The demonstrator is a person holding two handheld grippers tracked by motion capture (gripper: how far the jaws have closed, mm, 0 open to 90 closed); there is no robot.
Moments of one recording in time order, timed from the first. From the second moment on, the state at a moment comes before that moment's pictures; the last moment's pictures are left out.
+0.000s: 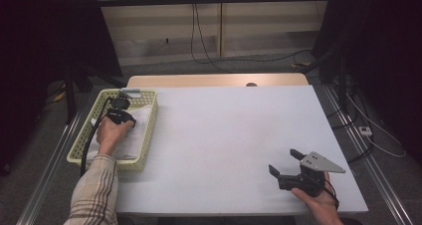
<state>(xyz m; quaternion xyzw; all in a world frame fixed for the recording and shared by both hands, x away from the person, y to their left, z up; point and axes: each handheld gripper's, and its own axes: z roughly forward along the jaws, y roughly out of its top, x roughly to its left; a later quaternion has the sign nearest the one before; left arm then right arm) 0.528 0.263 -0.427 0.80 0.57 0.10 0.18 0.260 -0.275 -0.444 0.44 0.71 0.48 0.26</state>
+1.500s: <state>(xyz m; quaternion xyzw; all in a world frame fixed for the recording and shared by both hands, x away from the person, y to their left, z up) 0.533 0.322 -0.428 0.79 0.57 0.13 0.16 0.261 -0.276 -0.445 0.44 0.71 0.48 0.26</state>
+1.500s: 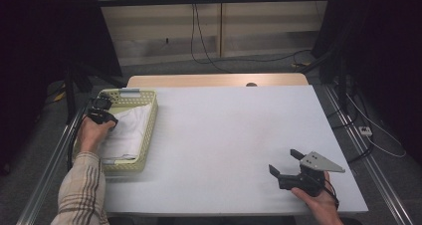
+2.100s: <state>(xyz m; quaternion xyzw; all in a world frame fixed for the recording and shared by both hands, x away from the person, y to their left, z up) 0.550 0.309 -0.433 0.80 0.55 0.18 0.16 0.261 -0.276 -0.445 0.44 0.71 0.48 0.26</state>
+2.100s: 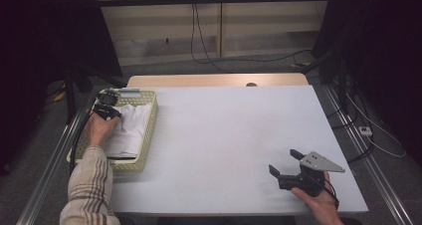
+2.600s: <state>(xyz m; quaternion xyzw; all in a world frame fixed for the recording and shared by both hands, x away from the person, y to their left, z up) 0.526 0.336 -0.421 0.77 0.58 0.13 0.22 0.261 -0.275 -0.445 0.44 0.71 0.48 0.26</state>
